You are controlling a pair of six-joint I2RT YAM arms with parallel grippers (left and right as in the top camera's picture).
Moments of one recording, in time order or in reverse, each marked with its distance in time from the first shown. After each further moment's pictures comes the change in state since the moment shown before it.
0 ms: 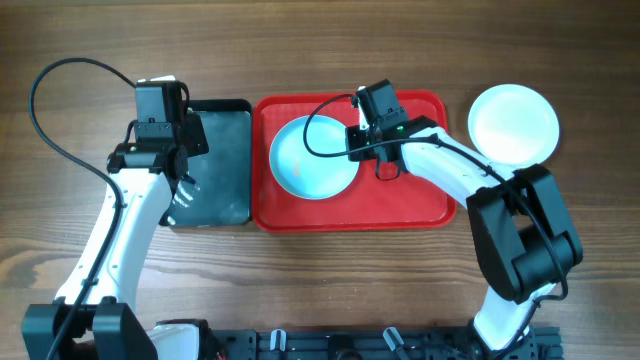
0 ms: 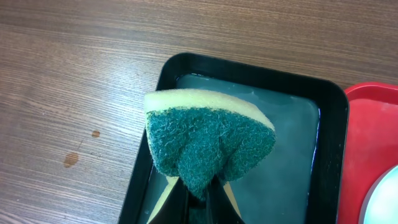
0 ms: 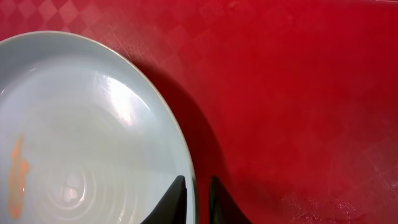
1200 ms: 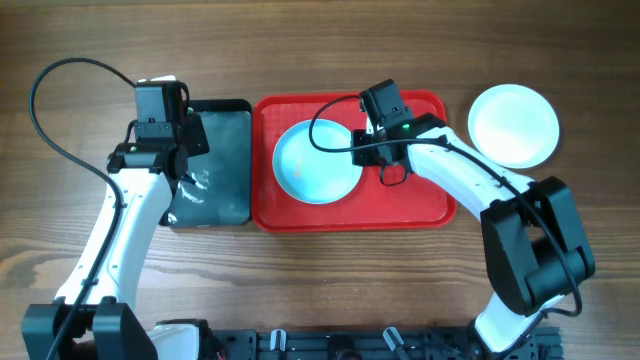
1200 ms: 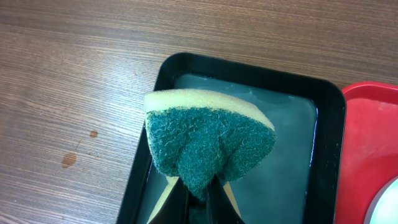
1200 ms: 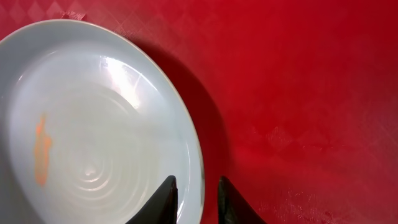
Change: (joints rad) left arm 0.000 0.000 0.000 0.000 0.007 0.000; right arm 0.000 -0.066 0.009 -0.163 -0.011 0.106
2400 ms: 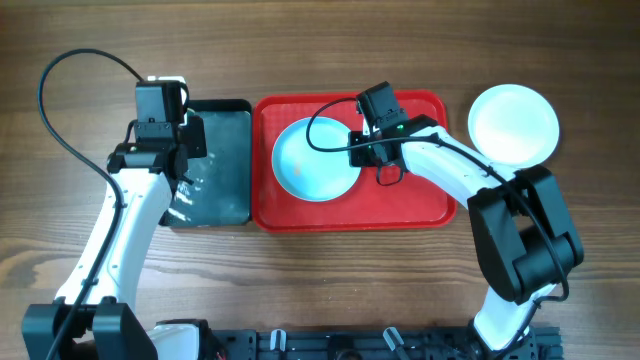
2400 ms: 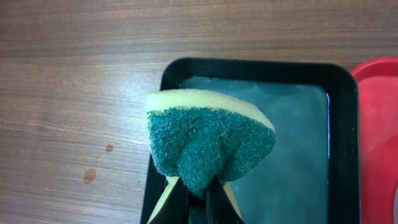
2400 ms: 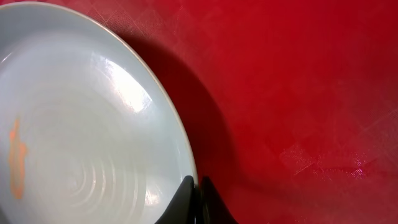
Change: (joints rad) left arm -0.002 0.000 0.000 0.009 -0.015 0.158; right arm 0.000 0.063 0.000 0.056 -0.012 0.000
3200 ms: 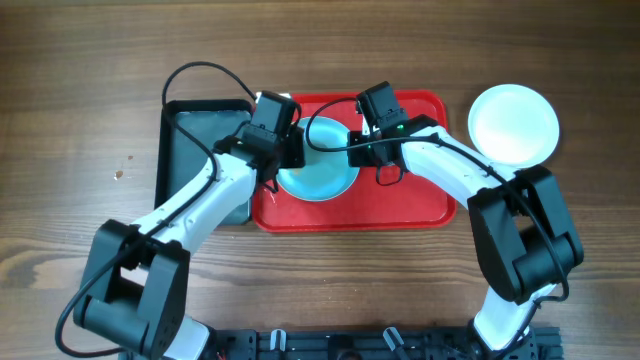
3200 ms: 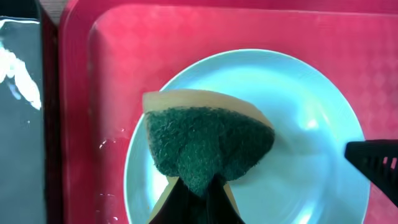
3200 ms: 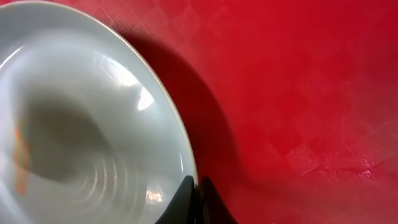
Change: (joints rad) left arm -0.416 0.236 0.017 0.120 0.188 -0.393; right arm 0.000 0.000 0.000 0.004 -0.015 0.000
